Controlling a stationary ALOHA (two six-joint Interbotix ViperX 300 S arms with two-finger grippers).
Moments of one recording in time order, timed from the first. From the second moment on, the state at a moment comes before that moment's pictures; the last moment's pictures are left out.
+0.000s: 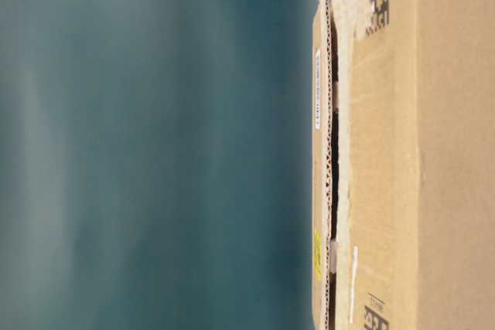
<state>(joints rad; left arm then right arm) -0.26 -0.81 1.18 -0.01 -0.48 0.44 -0.01 -0.94 1.16 0.03 -0.27 0.01</state>
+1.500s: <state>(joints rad) -0.35 0.31 0.49 -0.04 -0.29 1.32 -0.01 -0.93 1.15 0.02 -0.27 0.00</state>
